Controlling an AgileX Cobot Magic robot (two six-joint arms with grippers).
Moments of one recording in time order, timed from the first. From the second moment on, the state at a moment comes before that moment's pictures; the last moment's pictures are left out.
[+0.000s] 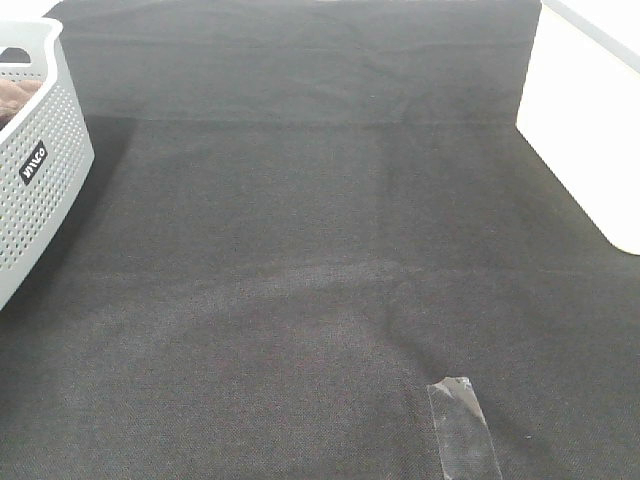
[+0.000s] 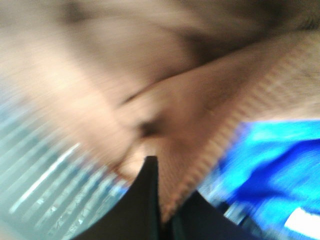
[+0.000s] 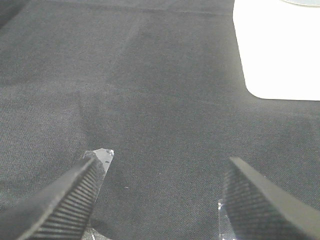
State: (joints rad) left arm 0.18 2.06 -1.73 0.41 0.99 0.93; right arm 0.13 0.00 -0.50 0.05 1.05 -0.03
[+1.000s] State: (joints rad) left arm 0.10 1.63 -1.78 0.06 0.99 0.85; right arm 0.13 0.00 -0.50 0.05 1.05 -0.03
